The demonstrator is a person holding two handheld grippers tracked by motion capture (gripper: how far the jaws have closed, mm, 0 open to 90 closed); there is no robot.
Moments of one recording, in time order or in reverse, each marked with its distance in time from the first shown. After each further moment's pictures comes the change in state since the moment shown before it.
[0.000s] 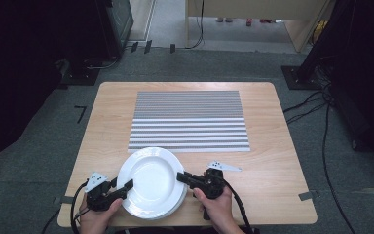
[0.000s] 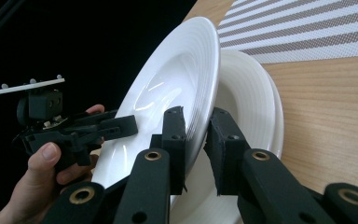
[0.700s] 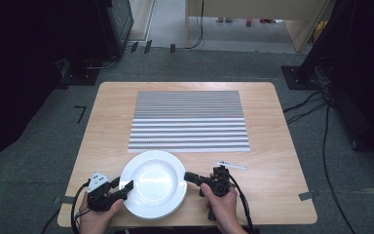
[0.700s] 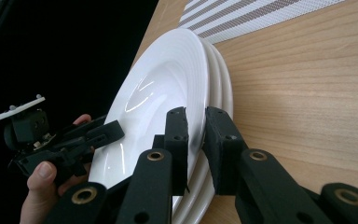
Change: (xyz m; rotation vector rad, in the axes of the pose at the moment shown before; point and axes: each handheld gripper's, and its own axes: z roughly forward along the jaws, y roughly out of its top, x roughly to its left) left arm -0.004 0.000 0.001 0.032 0.027 0.029; right arm -0.020 0.002 -0.010 0.050 -0.052 0.204
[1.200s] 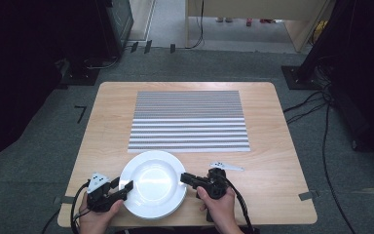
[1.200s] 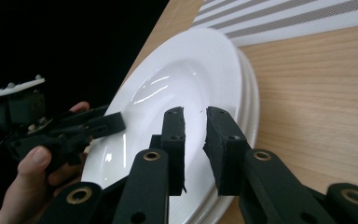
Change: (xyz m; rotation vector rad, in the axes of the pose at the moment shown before) left arm -0.002 0.000 -0.004 -0.005 0.008 0.018; right arm 0.015 -0.003 0.000 -0.018 -0.020 -0.118
